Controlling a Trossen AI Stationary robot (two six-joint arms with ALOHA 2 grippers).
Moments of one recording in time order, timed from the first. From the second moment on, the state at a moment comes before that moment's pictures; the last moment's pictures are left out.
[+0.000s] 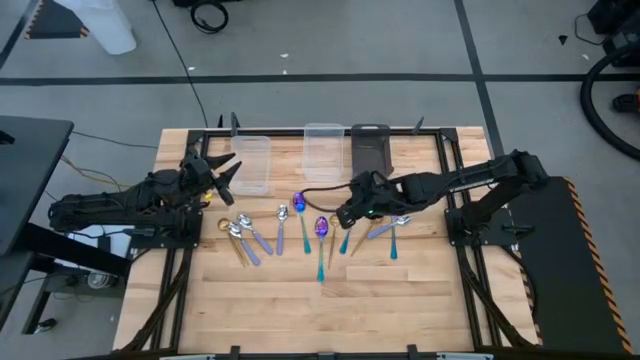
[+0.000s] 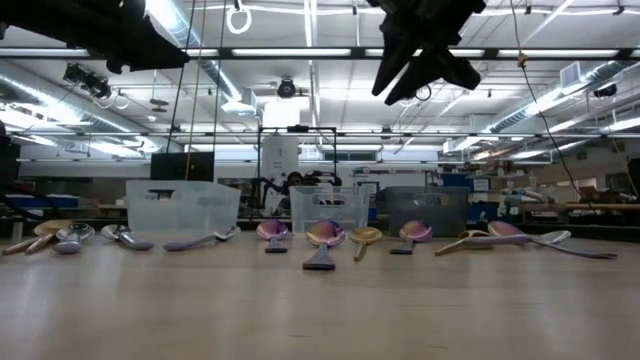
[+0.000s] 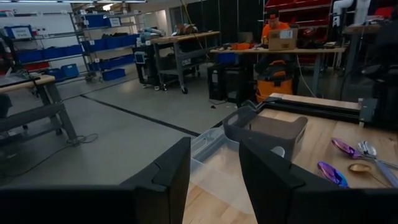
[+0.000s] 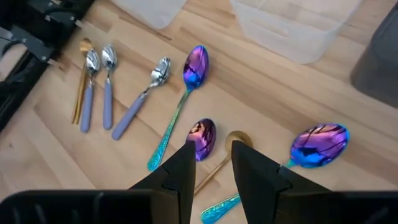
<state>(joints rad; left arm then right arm) 0.08 0.38 0.39 -0.03 -0.63 0.06 0.13 1.51 1.23 -0.66 0.38 1.05</state>
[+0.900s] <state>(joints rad) 0.08 0.38 0.39 -0.05 -0.63 0.06 0.16 1.61 1.20 -0.79 0.36 1.29</state>
